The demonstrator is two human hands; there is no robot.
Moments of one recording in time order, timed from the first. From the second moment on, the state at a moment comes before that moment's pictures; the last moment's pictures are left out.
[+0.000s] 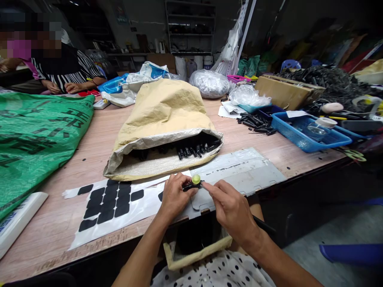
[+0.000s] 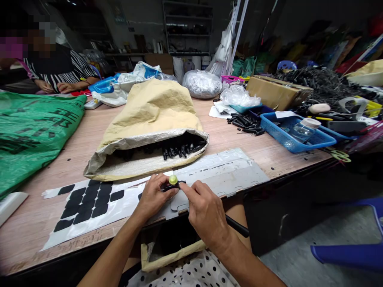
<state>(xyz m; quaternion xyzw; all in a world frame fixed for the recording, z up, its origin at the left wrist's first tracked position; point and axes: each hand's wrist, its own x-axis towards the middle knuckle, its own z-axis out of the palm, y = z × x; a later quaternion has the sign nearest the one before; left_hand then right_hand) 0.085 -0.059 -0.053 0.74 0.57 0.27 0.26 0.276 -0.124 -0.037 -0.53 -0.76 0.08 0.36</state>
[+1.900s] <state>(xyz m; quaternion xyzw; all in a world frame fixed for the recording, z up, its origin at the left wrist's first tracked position) 0.128 -0.009 -0.013 0.74 0.59 0.30 0.08 0.412 -0.037 -0.079 -0.77 -0.56 -0.15 0.25</state>
